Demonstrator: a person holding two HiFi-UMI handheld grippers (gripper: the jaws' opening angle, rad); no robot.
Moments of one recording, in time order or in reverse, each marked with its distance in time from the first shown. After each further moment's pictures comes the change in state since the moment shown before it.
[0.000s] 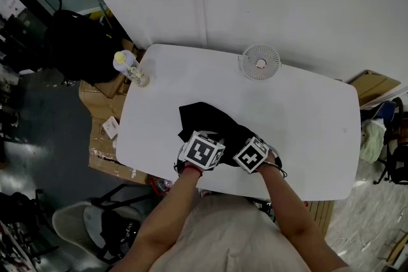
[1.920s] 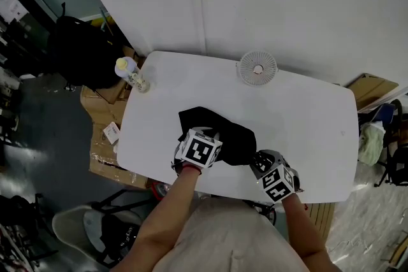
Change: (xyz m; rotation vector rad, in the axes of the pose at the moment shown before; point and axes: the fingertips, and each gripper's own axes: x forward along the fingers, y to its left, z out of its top) left arm -0.023 0.022 0.029 0.020 -0.064 0.142; right arm -0.097 -0.002 -0.033 -0.033 -0.286 -0.192
